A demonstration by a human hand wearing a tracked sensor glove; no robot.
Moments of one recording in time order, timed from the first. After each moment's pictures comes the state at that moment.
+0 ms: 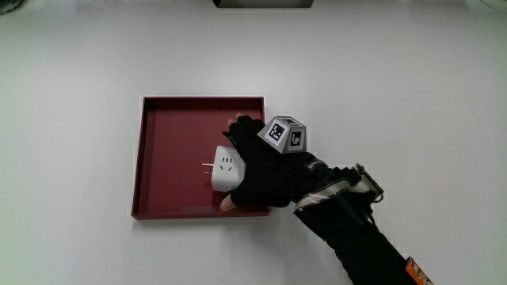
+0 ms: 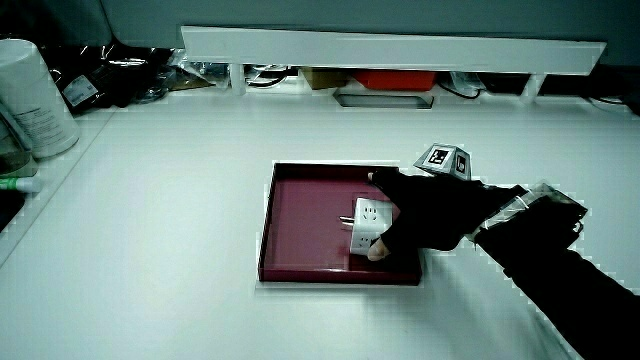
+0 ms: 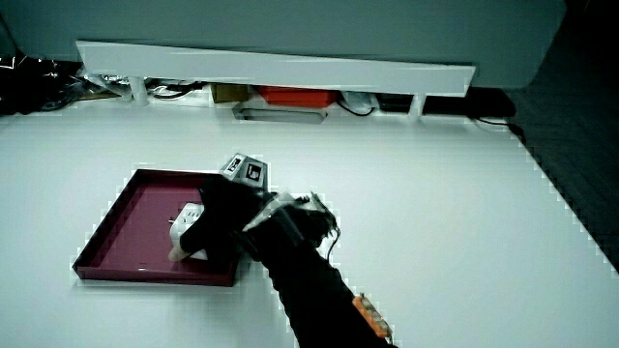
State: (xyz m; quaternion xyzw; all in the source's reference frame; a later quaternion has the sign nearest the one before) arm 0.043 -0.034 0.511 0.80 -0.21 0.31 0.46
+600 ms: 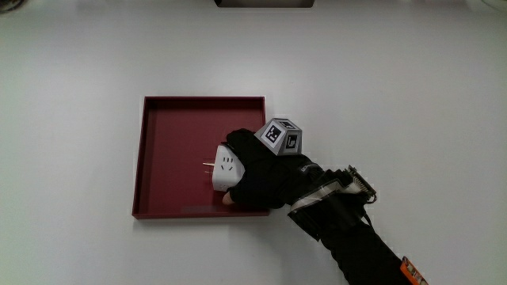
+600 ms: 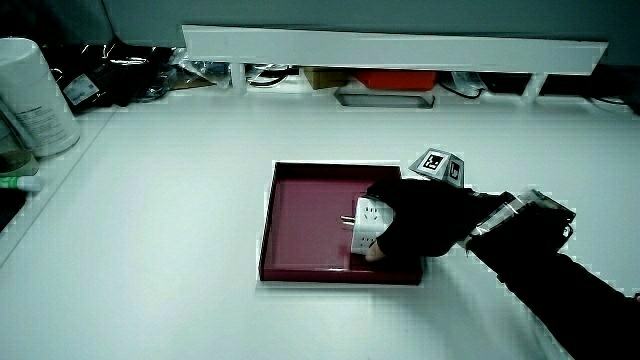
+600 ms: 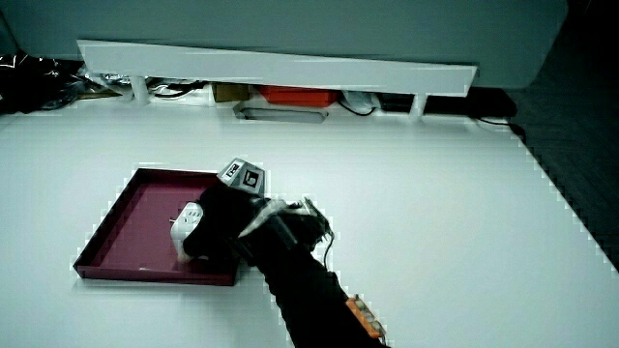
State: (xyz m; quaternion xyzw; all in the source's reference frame) arm 0.040 -0.031 0.526 0.81 -0.19 0.33 0.44
